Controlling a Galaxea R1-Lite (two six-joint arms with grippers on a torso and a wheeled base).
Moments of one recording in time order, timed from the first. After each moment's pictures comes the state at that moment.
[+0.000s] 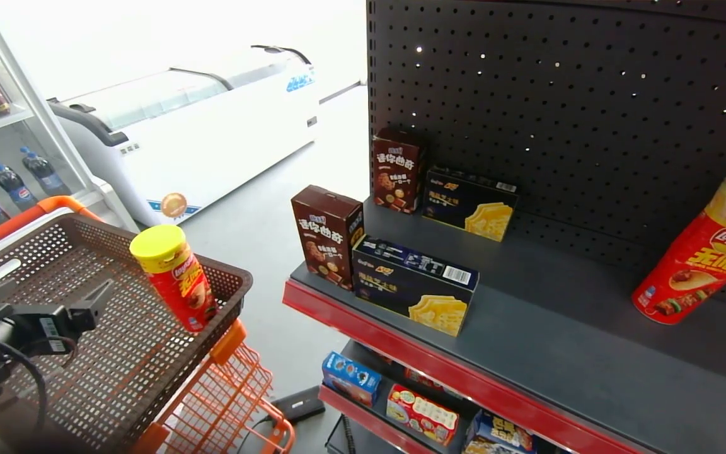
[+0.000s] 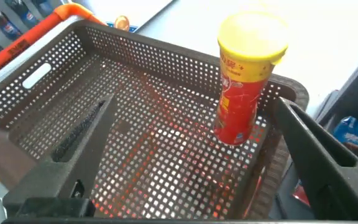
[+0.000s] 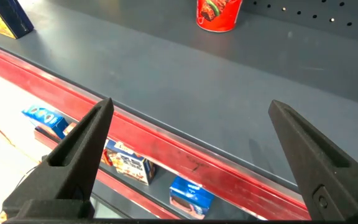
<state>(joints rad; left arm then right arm) 0.19 1.40 -0.23 -1.09 0.04 0.11 0.00 0.00 0.00 0.00 -0.01 0.00</state>
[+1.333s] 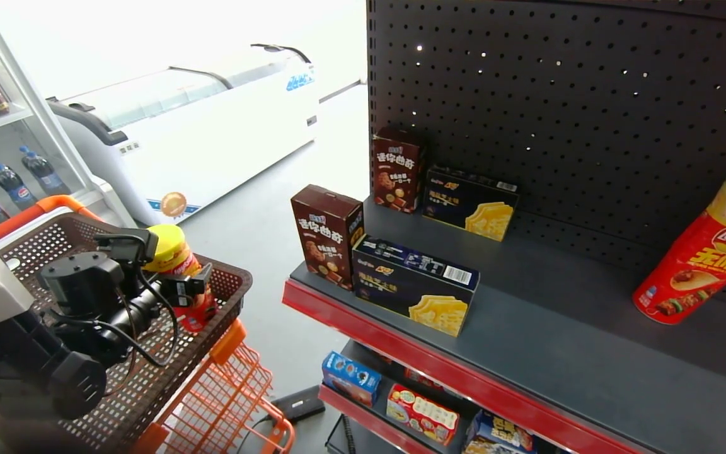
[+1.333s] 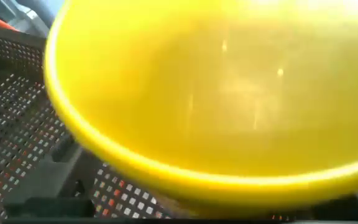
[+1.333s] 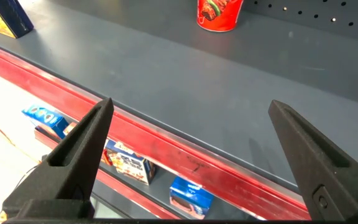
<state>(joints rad) 0.09 2.09 -0.58 -1.42 0.03 0.13 0.00 0.00 0.00 0.00 -0.01 0.00</state>
